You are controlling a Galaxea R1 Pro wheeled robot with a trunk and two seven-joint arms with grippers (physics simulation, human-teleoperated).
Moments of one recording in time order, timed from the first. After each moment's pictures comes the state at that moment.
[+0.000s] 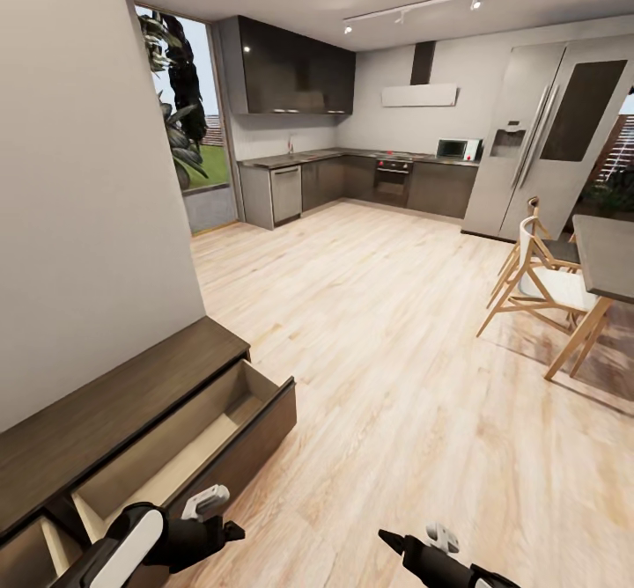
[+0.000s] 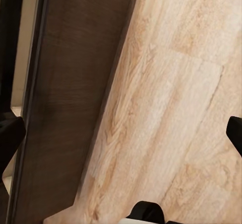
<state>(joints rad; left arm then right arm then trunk) -0.33 0.24 -0.33 -0.93 0.94 0.83 0.06 -0.51 -0.09 0.25 -0.06 -0.74 0.11 0.68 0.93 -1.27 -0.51</state>
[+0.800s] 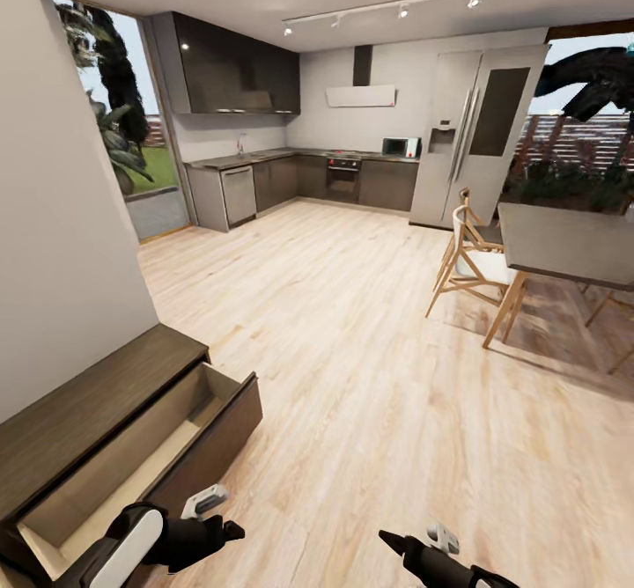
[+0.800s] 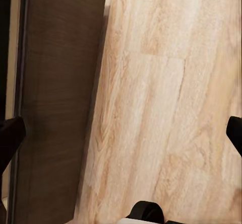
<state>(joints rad) -0.33 0.24 -0.33 -0.93 0.95 0.83 0.06 -0.51 -0.09 0.25 -0.05 -0.74 0.11 0.68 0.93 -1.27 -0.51</state>
